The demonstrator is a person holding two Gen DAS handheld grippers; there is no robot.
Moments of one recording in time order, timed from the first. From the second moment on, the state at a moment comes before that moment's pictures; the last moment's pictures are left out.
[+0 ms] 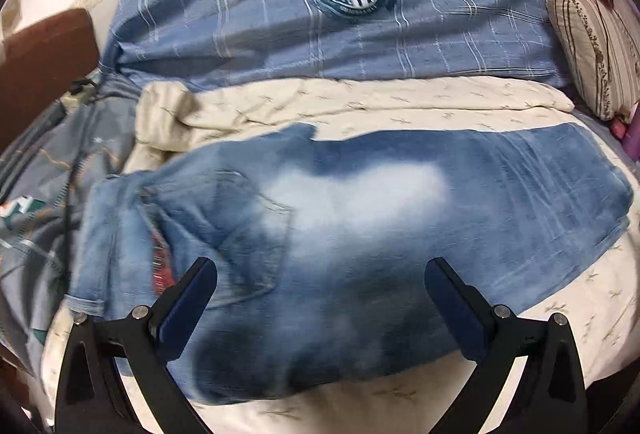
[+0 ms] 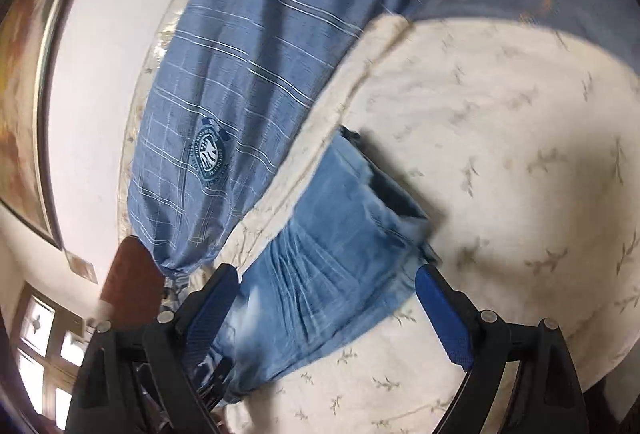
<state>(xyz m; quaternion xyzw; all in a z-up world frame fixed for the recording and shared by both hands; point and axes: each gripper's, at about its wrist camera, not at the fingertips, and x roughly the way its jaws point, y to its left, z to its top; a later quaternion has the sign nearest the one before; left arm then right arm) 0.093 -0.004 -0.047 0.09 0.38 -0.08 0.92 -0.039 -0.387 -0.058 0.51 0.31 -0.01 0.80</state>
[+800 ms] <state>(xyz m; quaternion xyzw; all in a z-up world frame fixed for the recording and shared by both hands) 0.098 -0.010 -0.060 0.06 0.43 -0.10 0.90 -0.010 -0.386 -0.091 0.50 0.35 -0.11 0.78</state>
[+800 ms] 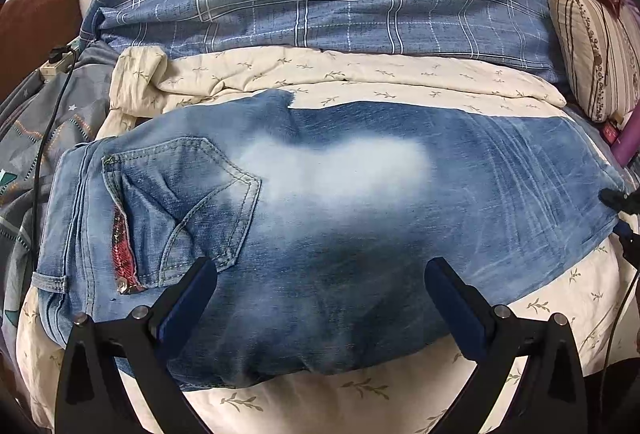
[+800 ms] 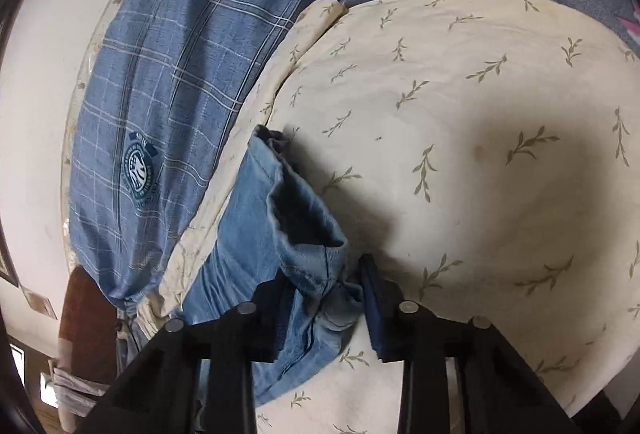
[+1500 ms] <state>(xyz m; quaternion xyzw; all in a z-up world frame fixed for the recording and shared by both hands) 0.104 0.025 -0.067 0.00 0.46 -0.07 0.89 0.019 -0.273 -0.022 0.29 0.31 -0.03 0.91</state>
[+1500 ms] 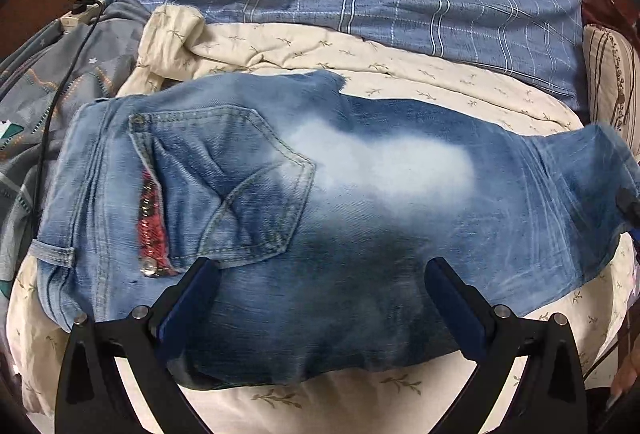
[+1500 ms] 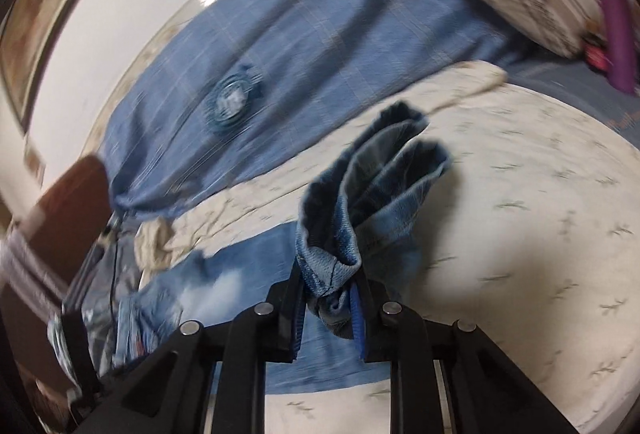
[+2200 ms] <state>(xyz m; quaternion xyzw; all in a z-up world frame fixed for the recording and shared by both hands) 0.098 0.071 -0.051 -0.04 0.43 -0.05 0.90 0.059 -0.176 -0.039 0.32 0.38 0.17 0.85</state>
